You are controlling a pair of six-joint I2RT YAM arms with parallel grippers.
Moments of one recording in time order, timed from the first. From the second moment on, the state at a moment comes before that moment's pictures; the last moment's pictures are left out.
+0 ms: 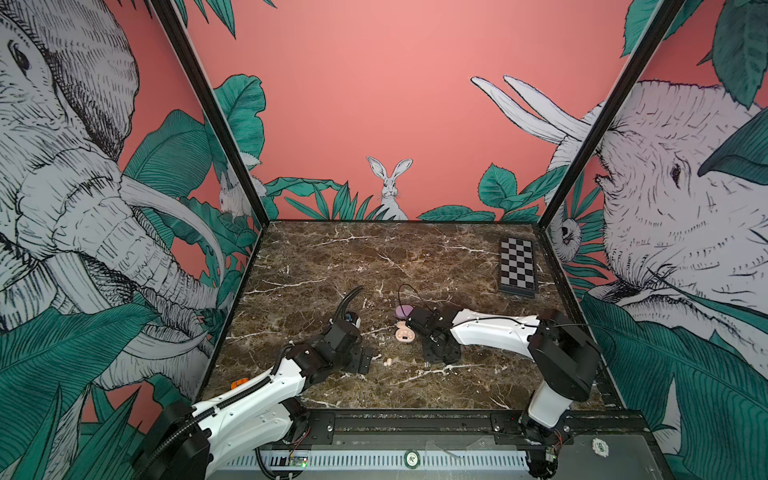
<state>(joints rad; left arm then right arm) -0.78 0.95 0.41 -0.47 -0.08 -0.46 0.95 1.73 1.03 -0.85 0.12 0.84</state>
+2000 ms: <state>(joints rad) -0.78 1.00 0.42 -0.45 -0.07 -0.45 0.94 1.74 1.04 -0.79 0.06 0.77</state>
